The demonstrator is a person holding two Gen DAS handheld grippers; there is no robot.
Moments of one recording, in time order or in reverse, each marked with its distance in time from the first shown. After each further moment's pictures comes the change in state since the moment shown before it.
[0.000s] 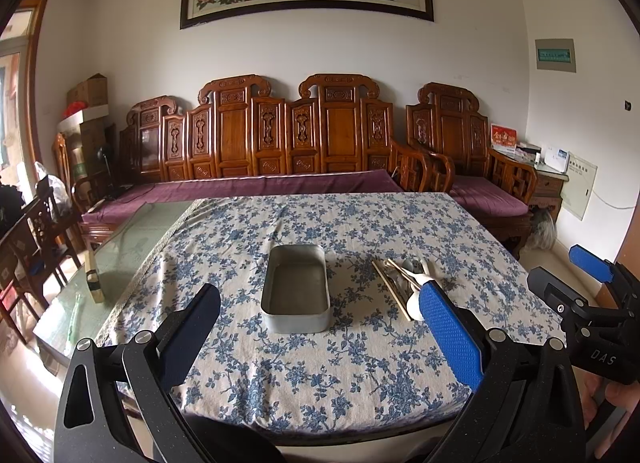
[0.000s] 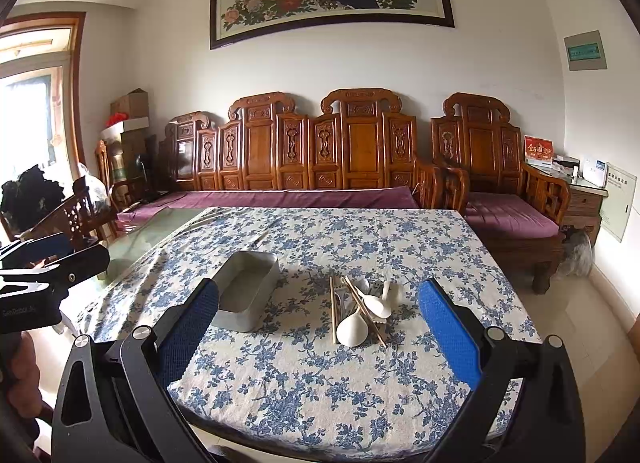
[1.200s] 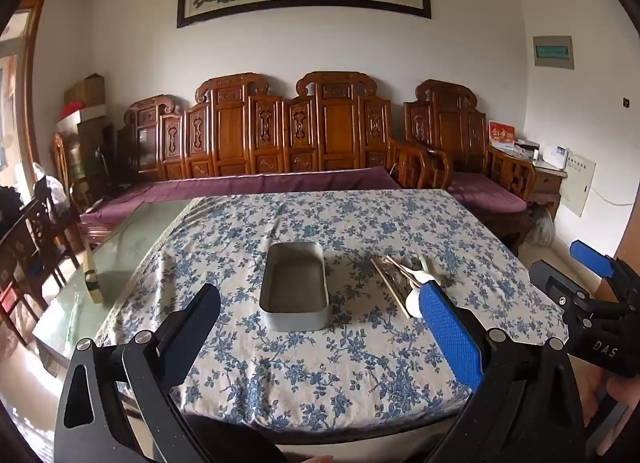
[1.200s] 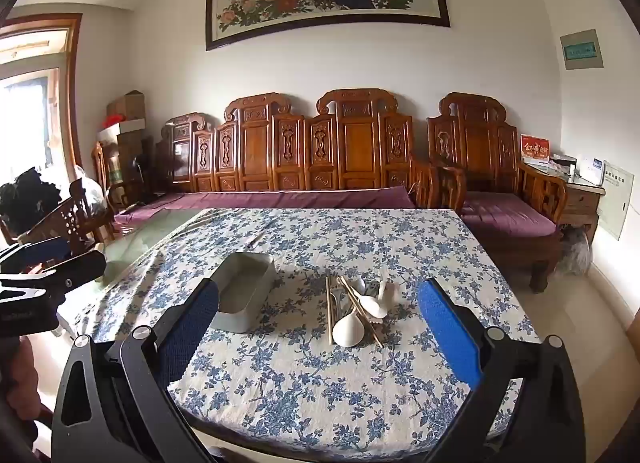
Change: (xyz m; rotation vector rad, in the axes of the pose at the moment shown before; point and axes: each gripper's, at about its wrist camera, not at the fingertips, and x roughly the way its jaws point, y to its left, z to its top) left arm 0.006 0.002 -0.004 0.001 0.008 -0.001; right arm 0.001 -0.002 0.000 0.002 0.008 -0.002
